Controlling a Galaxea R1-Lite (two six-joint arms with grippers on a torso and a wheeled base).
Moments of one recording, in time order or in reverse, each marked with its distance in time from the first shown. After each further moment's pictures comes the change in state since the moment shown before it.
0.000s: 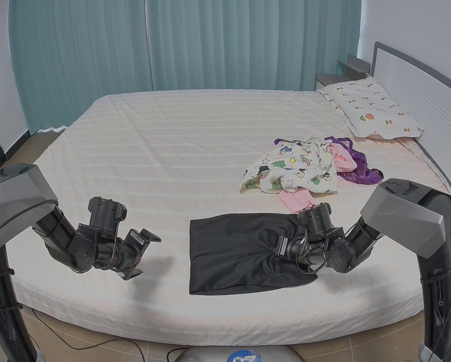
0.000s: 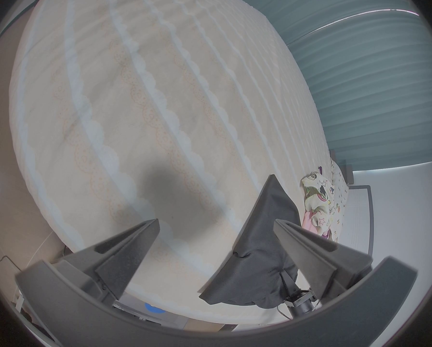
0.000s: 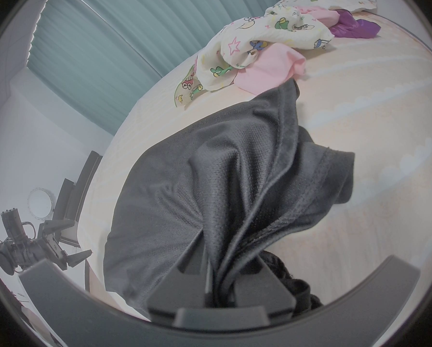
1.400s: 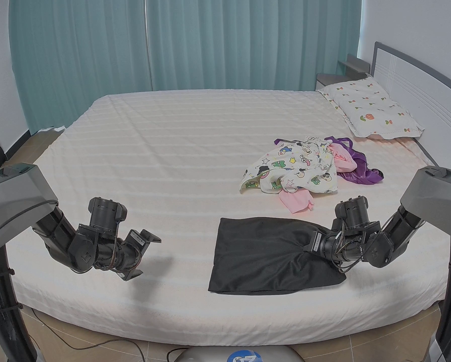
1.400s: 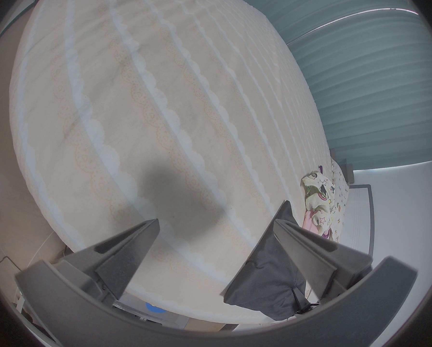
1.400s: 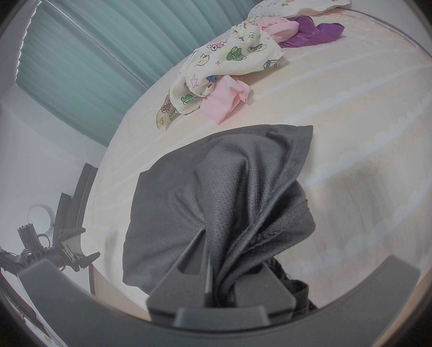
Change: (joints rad) left arm -0.001 0.000 0.003 0.000 0.000 0.004; right arm -0.124 -0.188 0.230 -0.009 0.043 -0.006
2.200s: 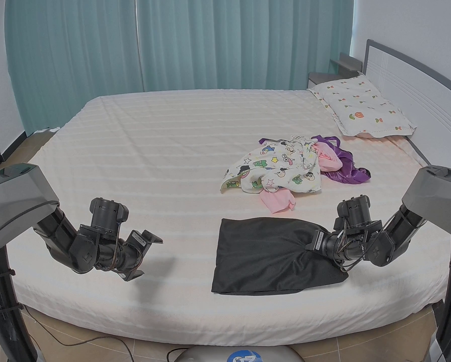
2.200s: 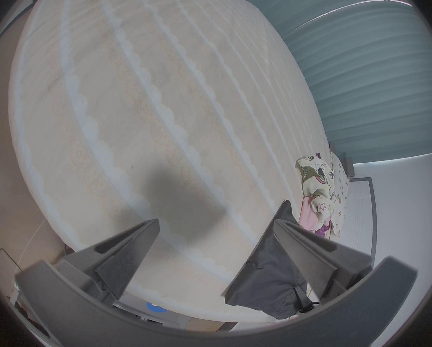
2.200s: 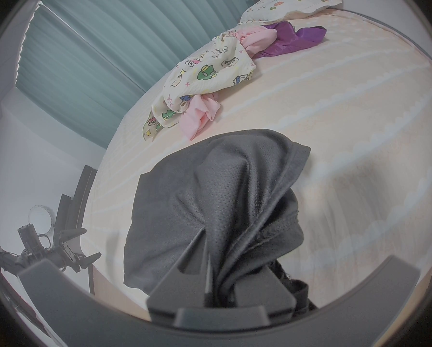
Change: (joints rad) left arm -0.001 0.002 0.000 0.002 0.002 0.003; right arm 0.000 -0.002 -0.001 0.001 0.000 0.000
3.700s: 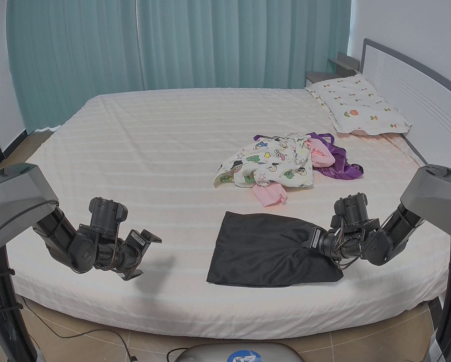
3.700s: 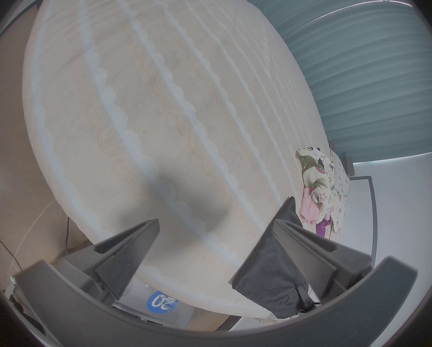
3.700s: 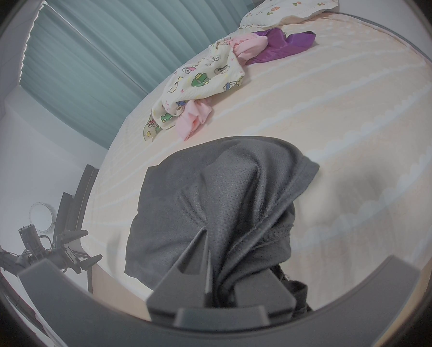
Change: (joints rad) left arm -0.001 0.000 -0.001 0.000 0.000 0.001; right arm 0.002 0.001 -0.024 0.000 -0.009 -0.003
